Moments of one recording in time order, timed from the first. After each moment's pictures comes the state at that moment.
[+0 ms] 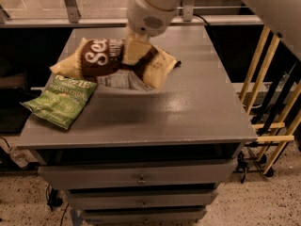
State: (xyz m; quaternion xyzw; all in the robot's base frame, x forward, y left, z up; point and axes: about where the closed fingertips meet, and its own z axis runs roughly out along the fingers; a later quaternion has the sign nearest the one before) arm 0.551 0.041 0.979 -0.72 0.64 0.03 0.25
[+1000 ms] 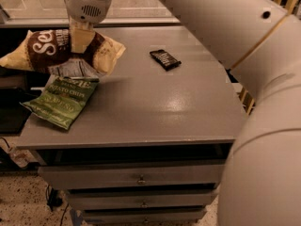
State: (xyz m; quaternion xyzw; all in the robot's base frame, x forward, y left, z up) arm 0.597 0.168 0.985 -0.78 0.56 0.04 0.27
